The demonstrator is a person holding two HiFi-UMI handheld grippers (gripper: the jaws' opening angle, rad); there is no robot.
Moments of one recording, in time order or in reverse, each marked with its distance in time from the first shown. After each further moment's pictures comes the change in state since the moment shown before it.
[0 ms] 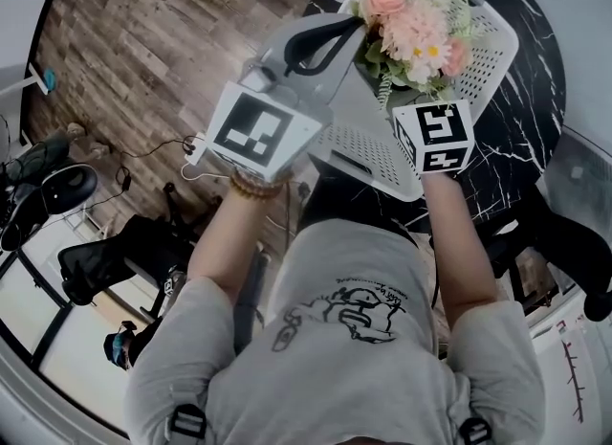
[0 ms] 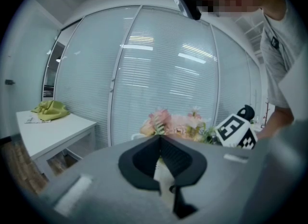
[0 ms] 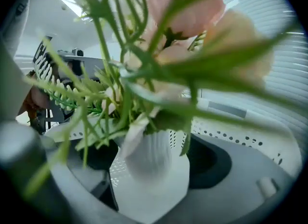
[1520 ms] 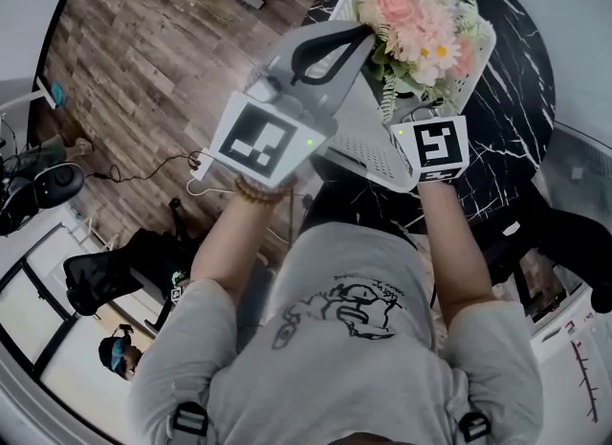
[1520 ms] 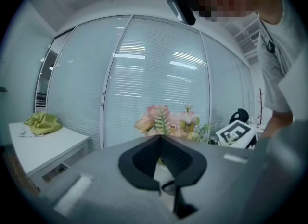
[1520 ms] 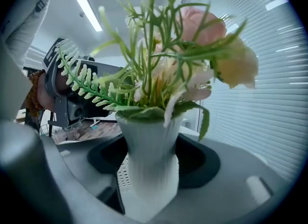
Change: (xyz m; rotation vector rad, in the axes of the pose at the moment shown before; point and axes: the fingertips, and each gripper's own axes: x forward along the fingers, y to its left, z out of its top) left arm -0.010 -0.038 0.054 0.067 -0.098 -0.057; right arm -0.046 0.013 0.053 -0.106 -0.221 -0.027
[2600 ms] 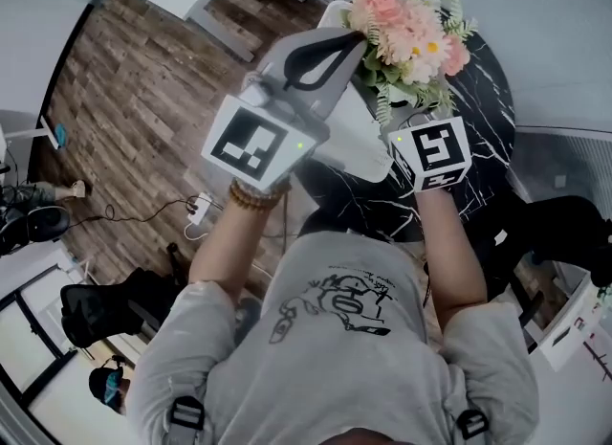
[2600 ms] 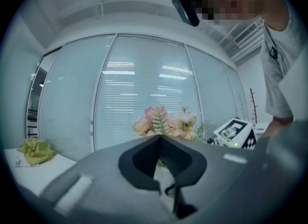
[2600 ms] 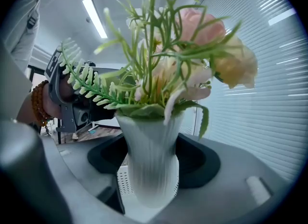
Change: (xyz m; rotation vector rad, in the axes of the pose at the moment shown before) left arm -0.027 -0.072 0.138 0.122 -0.141 -0.058; right arm -0.095 0.002 0.124 -0.063 -0.086 -0.019
